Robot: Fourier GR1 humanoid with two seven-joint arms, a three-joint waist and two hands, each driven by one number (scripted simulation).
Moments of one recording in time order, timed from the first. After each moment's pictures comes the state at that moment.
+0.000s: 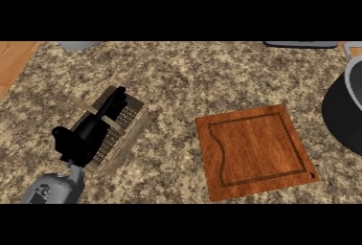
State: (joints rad) left arm -0.17 0.29 -0.24 -1.57 0.18 0.01 0.13; right arm 0.42 -1.00 -0.38 -1.67 -0.02 -0.34 0.33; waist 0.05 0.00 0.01
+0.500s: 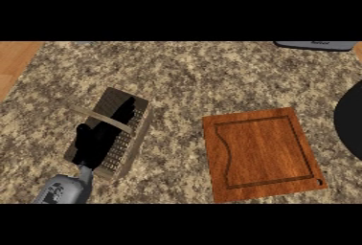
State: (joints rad) left arm -0.17 0.26 -0.28 -1.47 0.17 -0.02 0.16; right arm 0.22 -1.14 -0.11 -1.47 0.19 -0.22 0.57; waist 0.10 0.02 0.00
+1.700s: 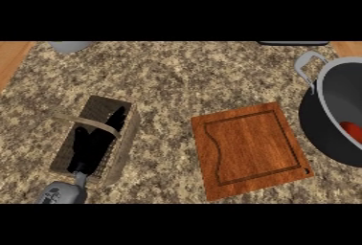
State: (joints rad) left arm -0.11 0.26 -0.23 -1.37 0.16 -0.02 0.13; right arm -0.42 -0.77 -0.19 -1.04 0.16 -0.49 0.46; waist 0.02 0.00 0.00
